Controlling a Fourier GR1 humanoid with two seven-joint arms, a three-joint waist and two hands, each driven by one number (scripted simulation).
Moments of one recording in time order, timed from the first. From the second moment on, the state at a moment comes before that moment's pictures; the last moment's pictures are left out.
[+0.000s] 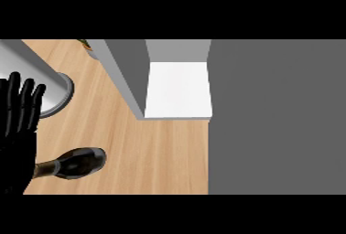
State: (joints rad) left arm 0.02 0.12 0.01 -2.10 0.03 0.05 0.01; right arm 0.00 -0.13 0.01 -2.10 -0.01 -0.01 -0.01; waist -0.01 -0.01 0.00
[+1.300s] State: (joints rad) left arm 0.73 0.10 0.14 -2.36 0.47 -0.37 -0.23; right arm -0.03 -0.18 0.12 -2.47 -0.11 0.01 0.50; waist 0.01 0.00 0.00
